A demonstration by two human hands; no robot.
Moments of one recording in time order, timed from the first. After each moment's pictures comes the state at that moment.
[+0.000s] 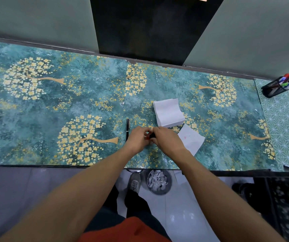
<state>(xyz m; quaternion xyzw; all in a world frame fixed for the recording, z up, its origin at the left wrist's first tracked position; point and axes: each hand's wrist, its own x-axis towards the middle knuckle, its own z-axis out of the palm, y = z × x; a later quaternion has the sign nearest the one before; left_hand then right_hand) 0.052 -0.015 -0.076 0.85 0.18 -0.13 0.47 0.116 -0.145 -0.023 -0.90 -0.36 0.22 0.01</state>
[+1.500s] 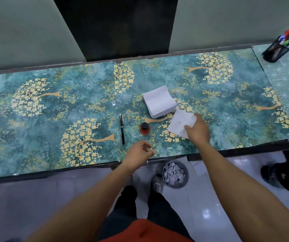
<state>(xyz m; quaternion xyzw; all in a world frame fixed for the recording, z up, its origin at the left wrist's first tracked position) -0.013 -0.082 -0.065 0.79 0.28 -0.20 0.51 0.146 -0.285 -0.073 -0.94 0.09 0.18 0.26</state>
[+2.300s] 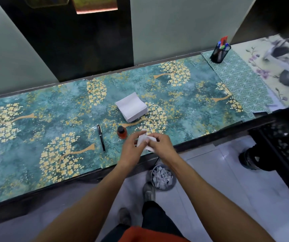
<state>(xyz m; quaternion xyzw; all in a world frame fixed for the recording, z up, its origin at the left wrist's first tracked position) -0.013 -0.141 -0.012 0.78 0.15 -0.04 0.61 0.032 -0.275 -0.025 -0.74 0.07 0.24 0.63</state>
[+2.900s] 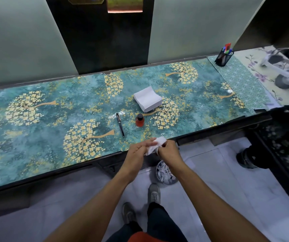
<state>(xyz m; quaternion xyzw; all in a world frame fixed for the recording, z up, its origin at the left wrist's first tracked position) -0.128 -0.085 0.003 0.63 0.12 -0.09 0.76 -0.083 -0.224 0.001 -0.82 0.13 0.22 0.51</state>
